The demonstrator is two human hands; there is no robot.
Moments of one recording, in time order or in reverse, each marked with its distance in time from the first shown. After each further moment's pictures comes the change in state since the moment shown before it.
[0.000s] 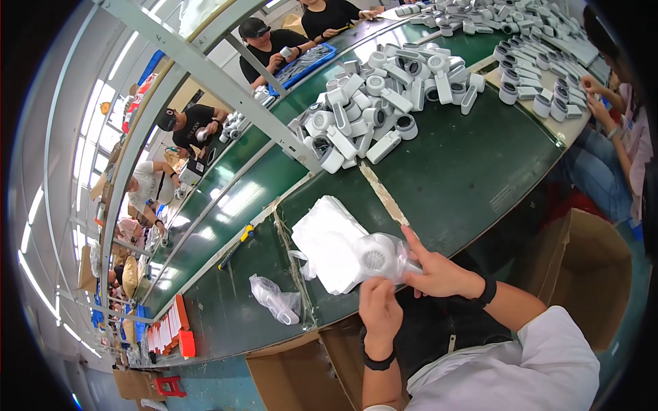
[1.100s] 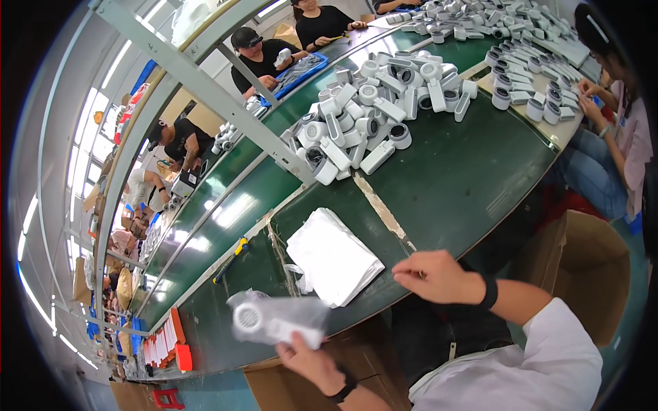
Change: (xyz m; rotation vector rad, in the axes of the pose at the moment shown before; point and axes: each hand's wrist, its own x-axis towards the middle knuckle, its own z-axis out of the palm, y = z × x) left_hand -0.008 -0.045 -0.103 -0.366 0.594 -0.811; right_hand 0.007 -0.003 -0.002 -0.335 0.387 -0.478
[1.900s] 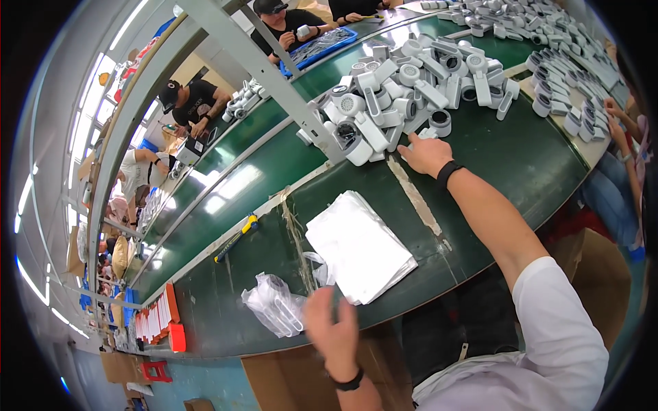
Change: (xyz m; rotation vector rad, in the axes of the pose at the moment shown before) left_hand 0.037 -0.007 0.030 0.849 -0.415 0.743; right_hand 0.225 0.135 0.011 -0.889 -0.130 0.530
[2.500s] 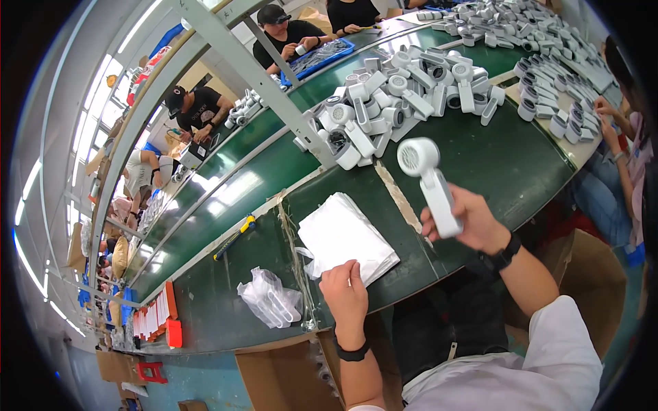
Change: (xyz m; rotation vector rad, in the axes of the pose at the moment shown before) left_hand 0.013 0.031 0.050 -0.033 -0.051 0.077; right_hand -0.181 0.050 -0.057 1.949 -0.548 -0.075
